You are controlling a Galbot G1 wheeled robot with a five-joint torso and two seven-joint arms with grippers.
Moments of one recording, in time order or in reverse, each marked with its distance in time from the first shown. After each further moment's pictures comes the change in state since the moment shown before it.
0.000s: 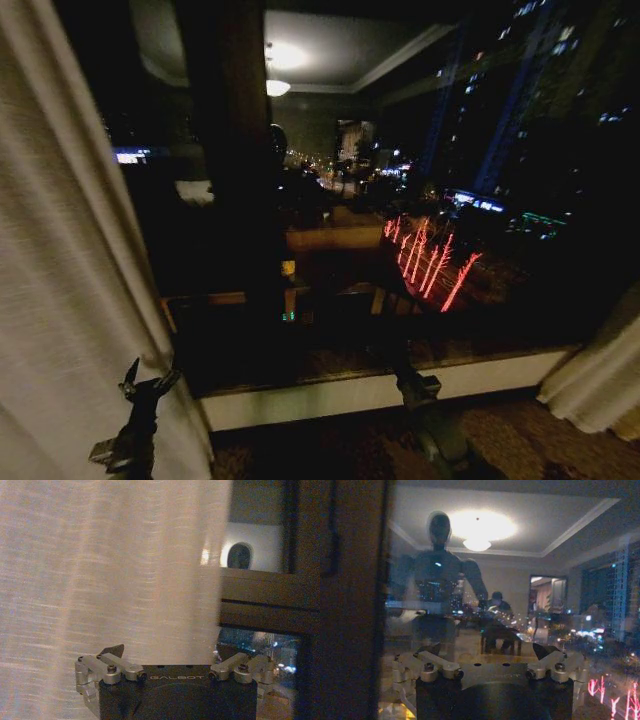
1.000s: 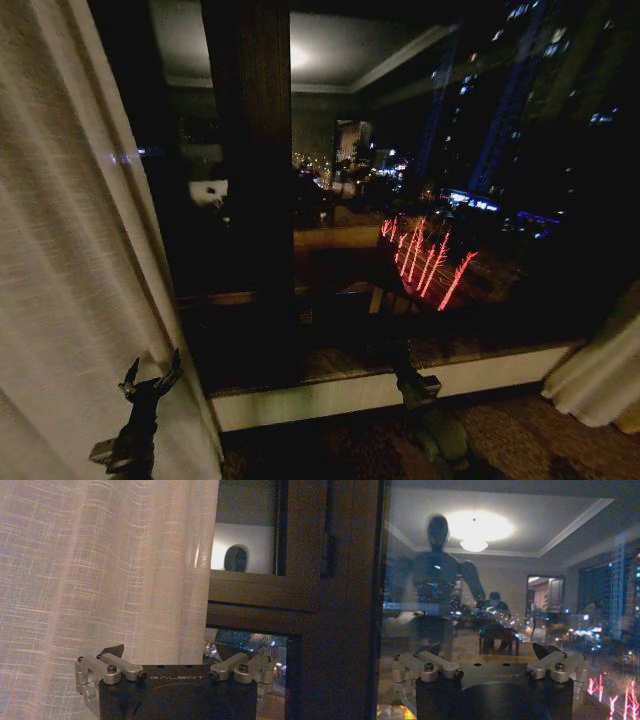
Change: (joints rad) left arm 0.000 0.000 0.000 0.000 0.000 0.000 0.000; right arm 0.000 0.000 0.000 0.000 0.000 0.000 0.000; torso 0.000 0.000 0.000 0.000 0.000
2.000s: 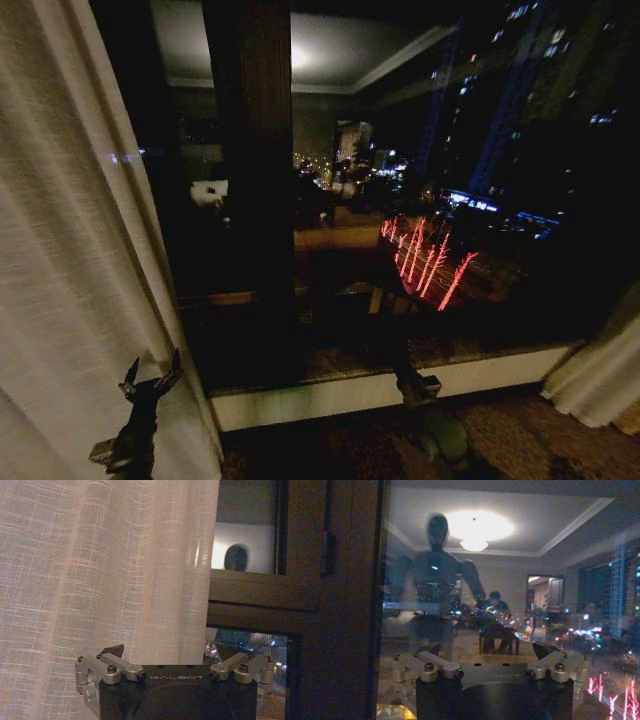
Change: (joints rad) left arm 0.000 0.000 0.000 0.000 0.000 0.000 0.000; right arm 0.000 0.000 0.000 0.000 0.000 0.000 0.000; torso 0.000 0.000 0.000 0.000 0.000
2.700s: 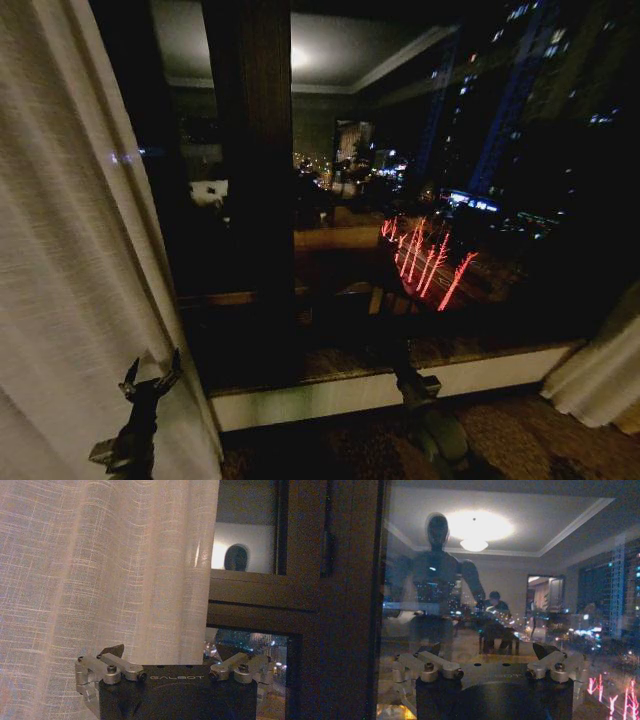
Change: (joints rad) left arm 0.000 0.000 0.000 0.000 0.000 0.000 0.000; right arm 0.000 0.000 0.000 0.000 0.000 0.000 0.000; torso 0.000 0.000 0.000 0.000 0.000
